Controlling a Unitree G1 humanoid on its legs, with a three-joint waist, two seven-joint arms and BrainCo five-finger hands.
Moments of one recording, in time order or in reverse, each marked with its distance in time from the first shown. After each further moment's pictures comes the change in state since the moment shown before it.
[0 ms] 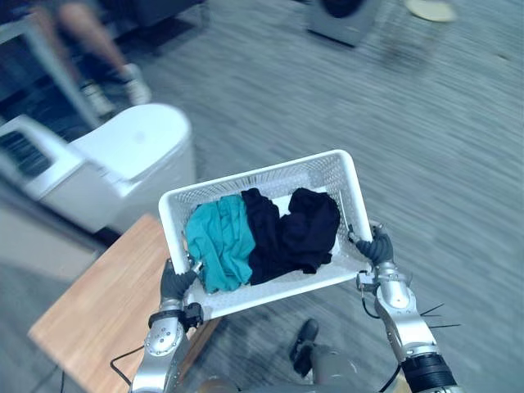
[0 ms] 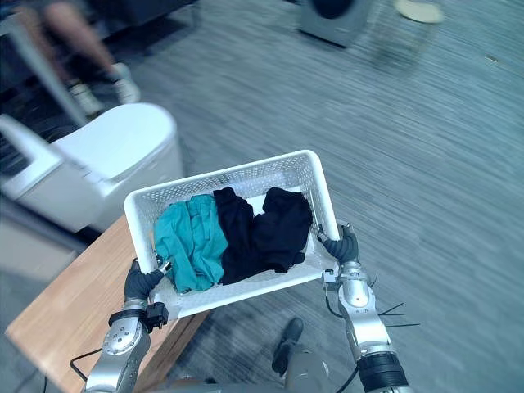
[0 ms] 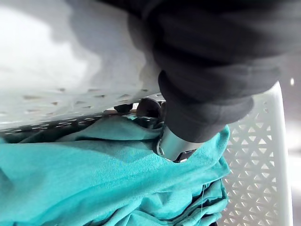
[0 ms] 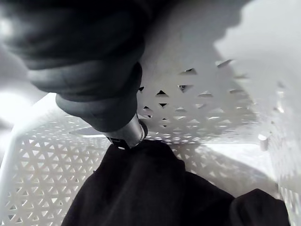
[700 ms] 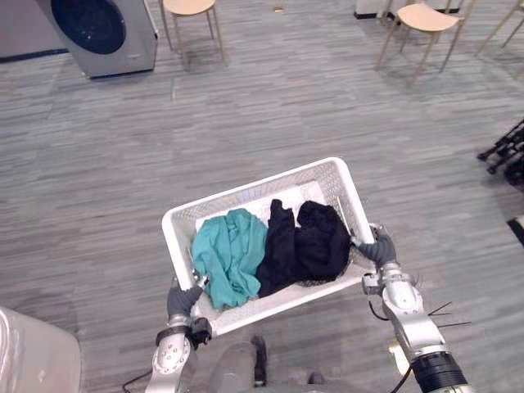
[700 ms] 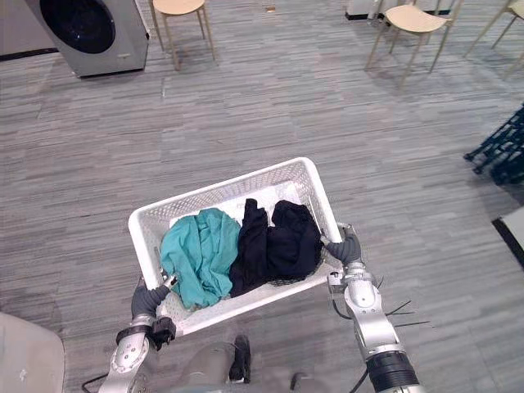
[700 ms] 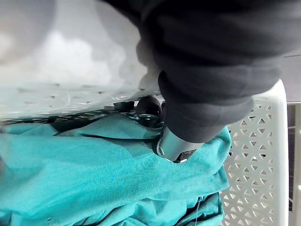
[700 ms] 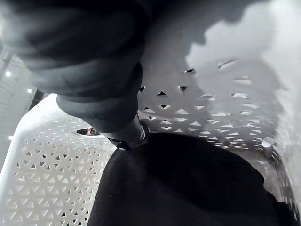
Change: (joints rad) left arm 0.109 -0.088 0.008 -0.013 -0.017 0.053 -0.022; right arm 0.015 -0.042 0.025 0.053 -0.040 0.023 0.025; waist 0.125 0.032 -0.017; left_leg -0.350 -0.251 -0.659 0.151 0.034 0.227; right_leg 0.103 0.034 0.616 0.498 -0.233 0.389
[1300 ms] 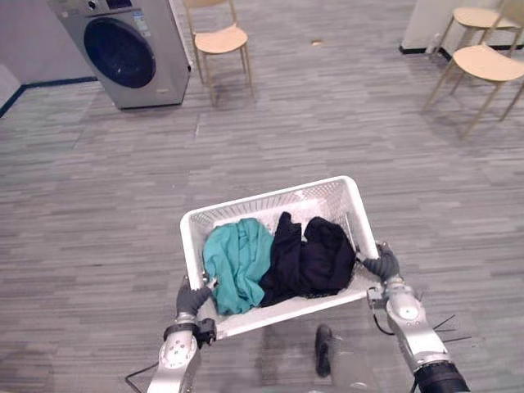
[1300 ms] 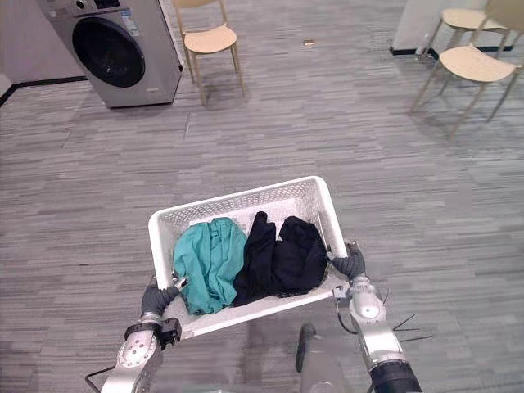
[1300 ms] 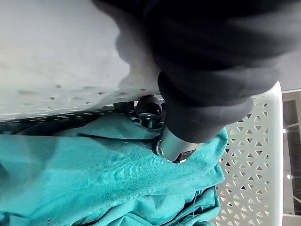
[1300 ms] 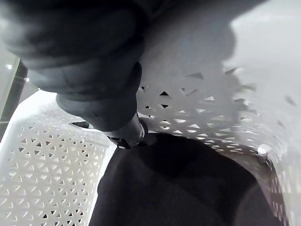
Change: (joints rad) left arm -0.037 0.002 -0.046 0.044 0.065 0.031 -0.001; right arm 0.033 -0.033 -0.018 0.049 0.008 0.010 0.004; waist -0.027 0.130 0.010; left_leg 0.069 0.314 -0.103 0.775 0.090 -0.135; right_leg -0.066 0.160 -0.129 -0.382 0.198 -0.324
